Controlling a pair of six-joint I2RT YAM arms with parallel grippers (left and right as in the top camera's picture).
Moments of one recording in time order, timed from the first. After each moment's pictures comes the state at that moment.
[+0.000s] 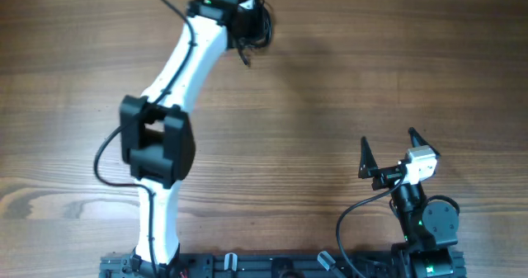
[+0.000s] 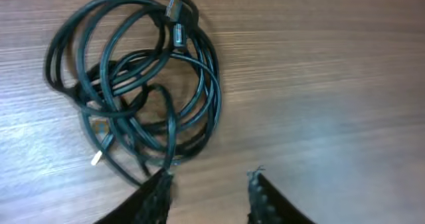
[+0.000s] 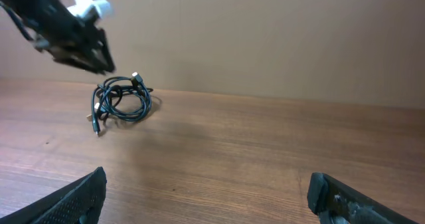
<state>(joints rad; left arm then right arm) -0.34 2.25 2.03 -0.73 0.05 -0.24 0.13 0.03 0.01 0.00 -0.06 -0.01</state>
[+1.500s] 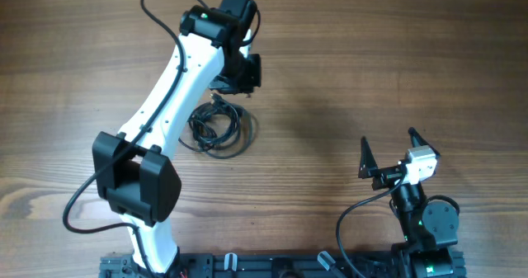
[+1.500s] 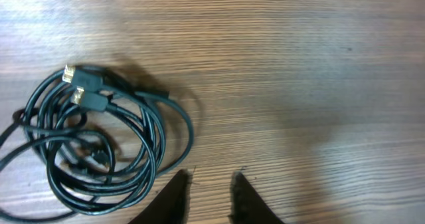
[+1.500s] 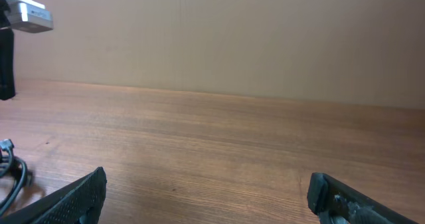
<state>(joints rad) -0.42 1.97 1.86 -1.30 0.13 -0.39 0.13 0.03 0.01 0.00 -0.06 -0.01</state>
